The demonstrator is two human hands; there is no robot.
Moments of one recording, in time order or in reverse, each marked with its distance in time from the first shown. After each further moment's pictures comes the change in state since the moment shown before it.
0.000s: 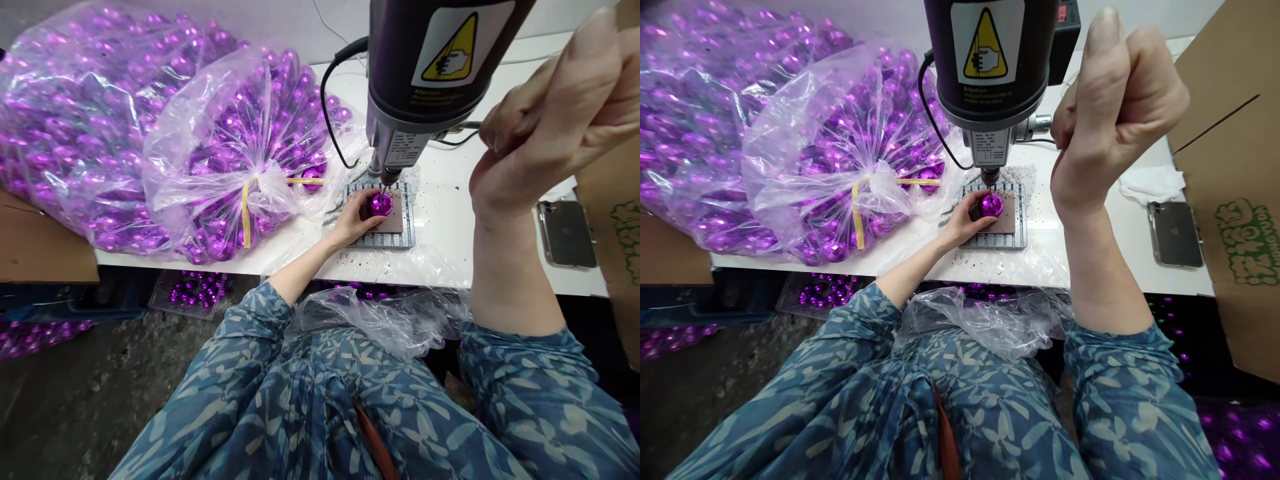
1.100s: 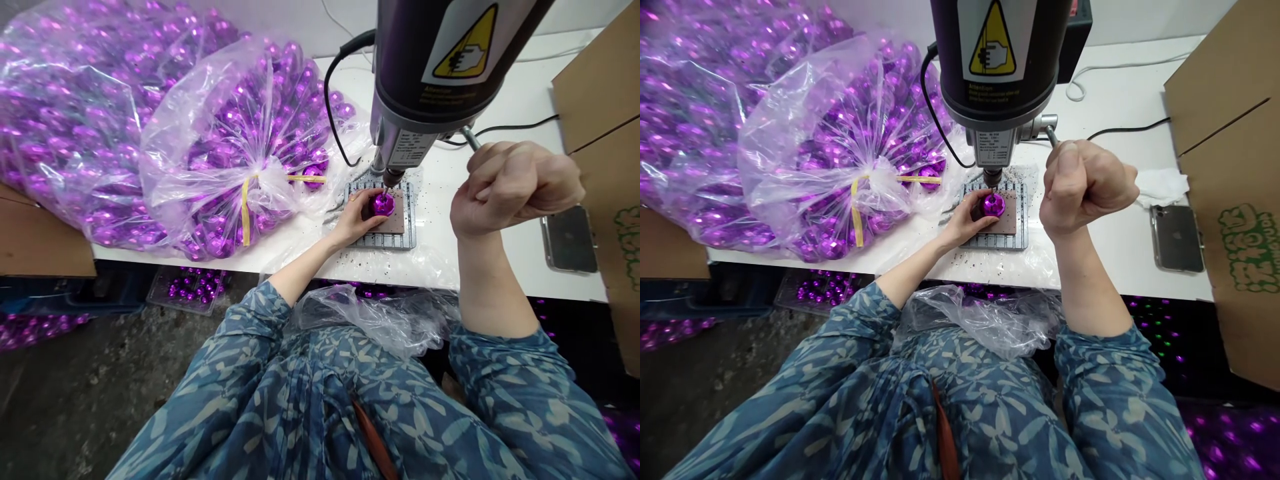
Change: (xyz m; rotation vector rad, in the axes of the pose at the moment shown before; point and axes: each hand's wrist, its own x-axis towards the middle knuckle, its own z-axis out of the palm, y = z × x) left_hand 0.000 0.007 -0.001 0.068 0.011 -0.019; right_hand -0.043 0.040 -0.030 0.007 0.153 -0.189
